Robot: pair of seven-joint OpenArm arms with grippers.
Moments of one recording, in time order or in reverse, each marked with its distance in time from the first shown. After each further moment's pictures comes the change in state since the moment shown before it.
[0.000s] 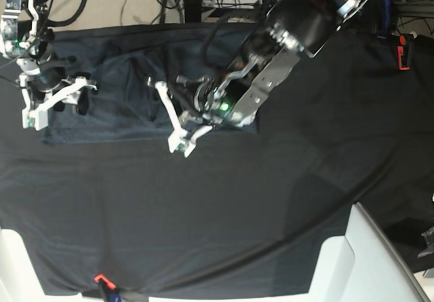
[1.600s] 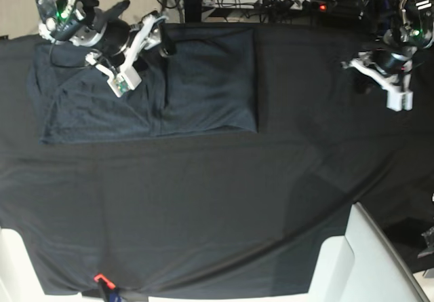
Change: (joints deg) left arm 38.9 -15.3 -66.4 22.2 -0.1 -24.2 -14.7; right arm -5.2 1.4 -20.0 7.1 -1.0 11.5 -12.2
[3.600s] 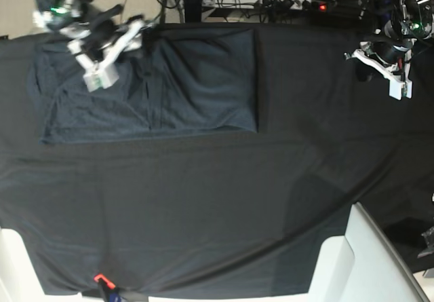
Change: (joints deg) left arm 0.8 -0.1 -0.4 -3.8 -0.1 -0.4 0.0; right arm -4.2 -0.8 6.0 2.3 0.0 -8.4 2.8
